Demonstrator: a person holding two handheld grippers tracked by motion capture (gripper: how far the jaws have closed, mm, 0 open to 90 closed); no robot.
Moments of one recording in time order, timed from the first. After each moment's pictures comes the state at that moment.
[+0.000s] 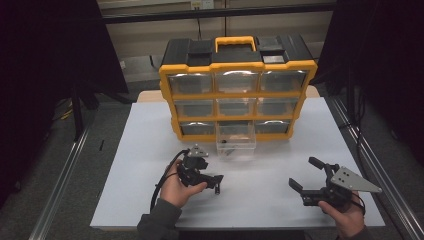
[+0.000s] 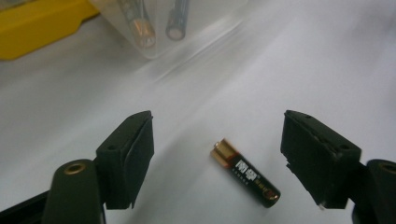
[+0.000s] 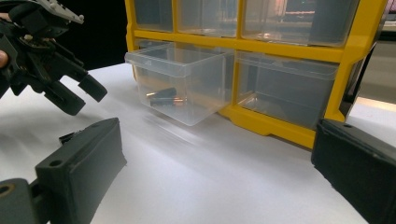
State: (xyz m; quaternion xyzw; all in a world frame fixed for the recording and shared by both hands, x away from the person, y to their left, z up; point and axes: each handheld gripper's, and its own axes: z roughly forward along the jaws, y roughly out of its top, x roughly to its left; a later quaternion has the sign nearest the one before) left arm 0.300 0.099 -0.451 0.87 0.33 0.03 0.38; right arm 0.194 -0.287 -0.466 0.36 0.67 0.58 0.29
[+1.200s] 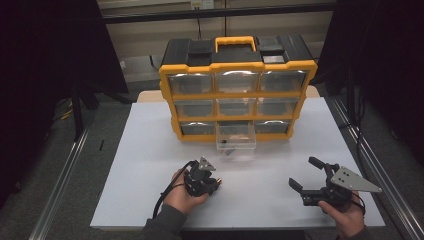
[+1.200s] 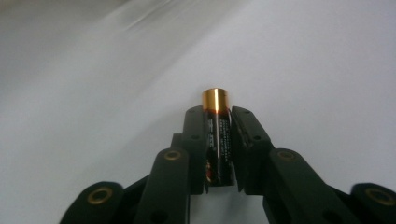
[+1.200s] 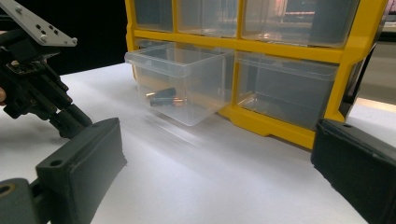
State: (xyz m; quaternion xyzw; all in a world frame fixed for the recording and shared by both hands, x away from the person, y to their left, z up) left arm 0.278 0.086 -0.468 0.89 0.32 0.05 0.32; right arm 0.194 -0.287 -0.465 0.36 0.67 0.58 0.29
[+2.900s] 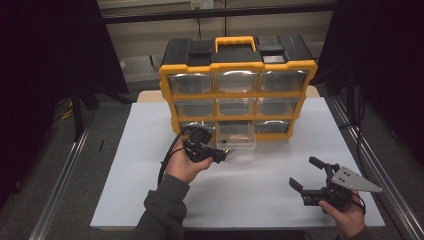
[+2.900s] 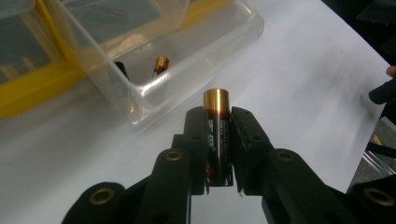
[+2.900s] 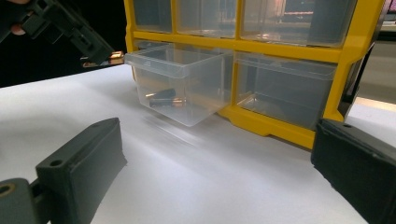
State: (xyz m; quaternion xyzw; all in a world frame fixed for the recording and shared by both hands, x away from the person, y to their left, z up) left arm 0.330 0.072 -0.380 0.85 0.36 -0.02 0.38; right arm 0.194 -0.287 -0.466 0.36 0.67 0.58 0.29
